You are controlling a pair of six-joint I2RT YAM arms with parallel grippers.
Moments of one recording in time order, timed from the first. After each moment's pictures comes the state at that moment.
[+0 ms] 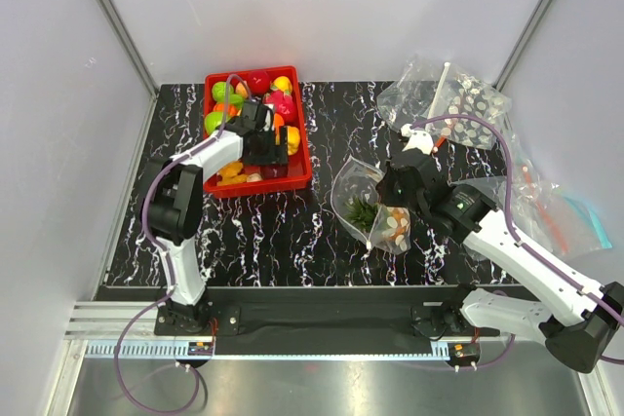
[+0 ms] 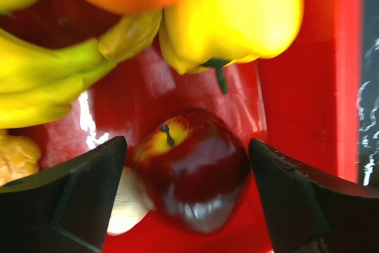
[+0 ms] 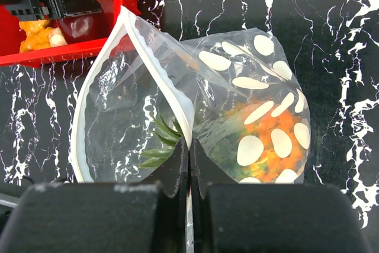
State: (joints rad) left arm -0.31 1.92 1.38 -0.43 0.10 -0.31; right arm 0.76 1.06 1.06 -0.67 0.35 0.63
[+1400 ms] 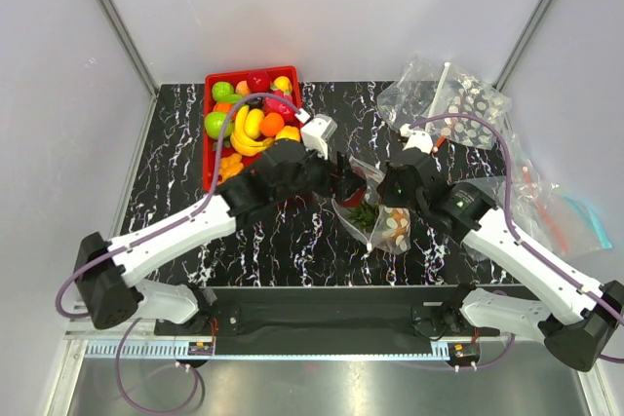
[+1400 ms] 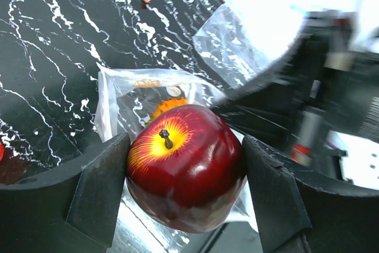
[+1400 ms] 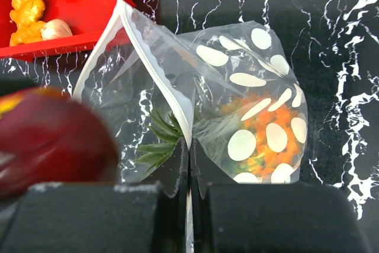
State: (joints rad) left arm -0.92 1.29 1.11 -0.12 0.04 -0.47; right arm 0.75 1.07 1.07 -0.69 0.34 0.63
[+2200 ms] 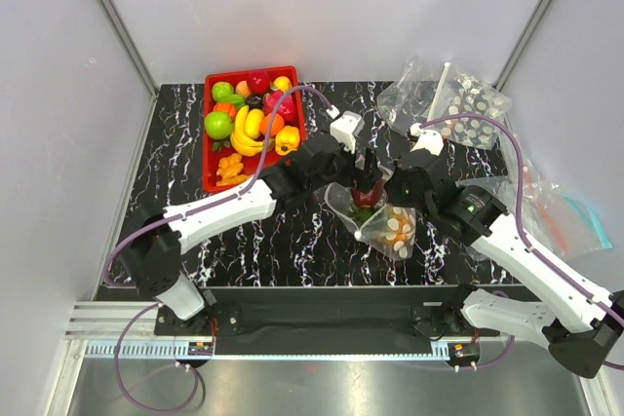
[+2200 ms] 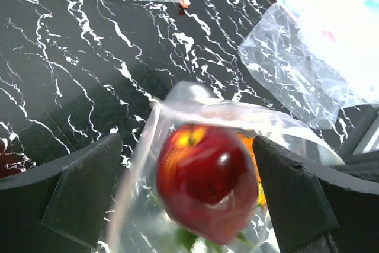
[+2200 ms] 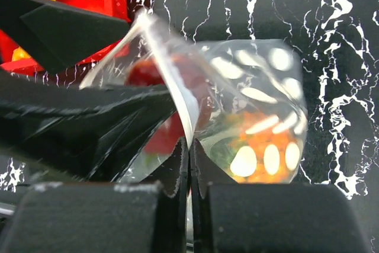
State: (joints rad) left arm -0.92 1.60 1.23 0.01 -0.05 -0.36; right arm 0.75 1.02 1.09 -0.73 0.39 0.64
